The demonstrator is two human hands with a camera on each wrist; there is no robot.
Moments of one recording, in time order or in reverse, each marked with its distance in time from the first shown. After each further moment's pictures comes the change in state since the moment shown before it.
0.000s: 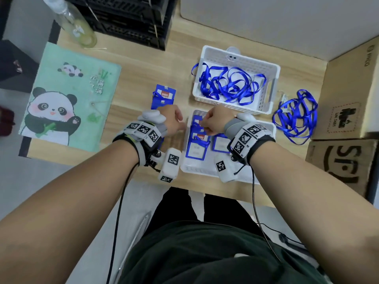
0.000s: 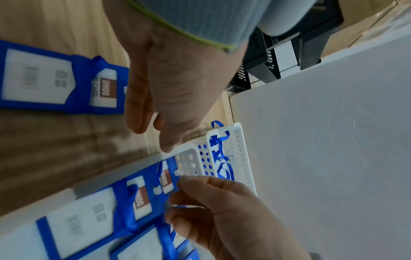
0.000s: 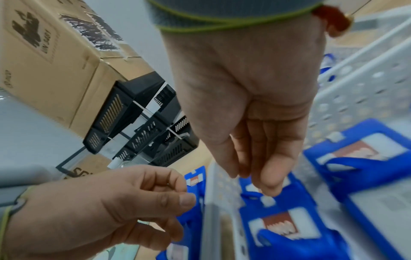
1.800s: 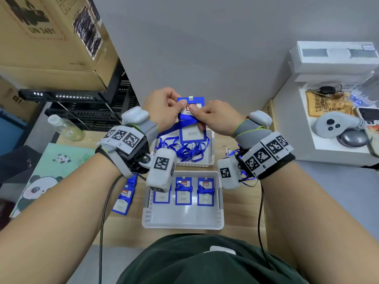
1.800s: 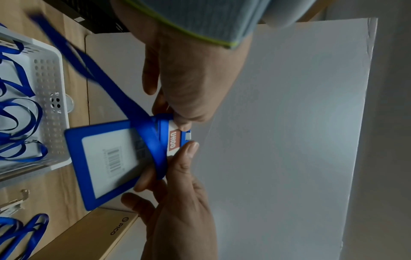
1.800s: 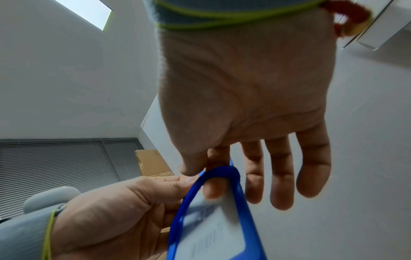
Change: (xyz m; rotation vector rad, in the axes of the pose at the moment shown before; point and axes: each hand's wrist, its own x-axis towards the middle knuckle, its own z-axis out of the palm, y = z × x) left_hand -0.072 0.282 -0.075 -0.212 0.456 0.431; right_hand -0.144 0.046 -0.241 -0.035 0.413 -0.610
